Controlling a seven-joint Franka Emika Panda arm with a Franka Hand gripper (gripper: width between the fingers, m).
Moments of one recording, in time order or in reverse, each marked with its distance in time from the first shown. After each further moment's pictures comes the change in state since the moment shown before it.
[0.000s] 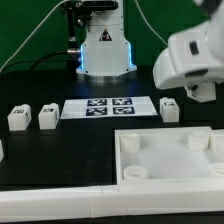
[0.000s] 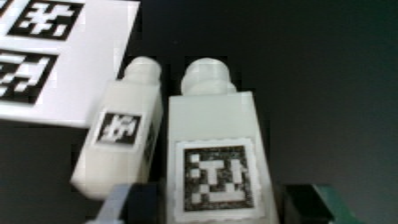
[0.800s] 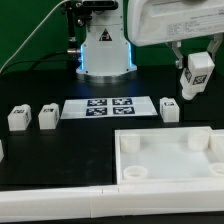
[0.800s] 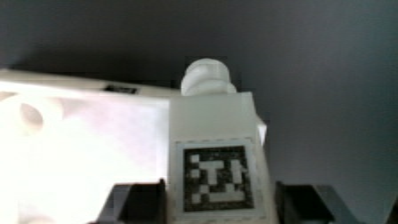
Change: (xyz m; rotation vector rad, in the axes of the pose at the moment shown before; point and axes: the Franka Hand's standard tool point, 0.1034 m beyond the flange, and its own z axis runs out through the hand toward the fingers) arm -0.002 0.040 -0.081 -0.019 0.868 -0.044
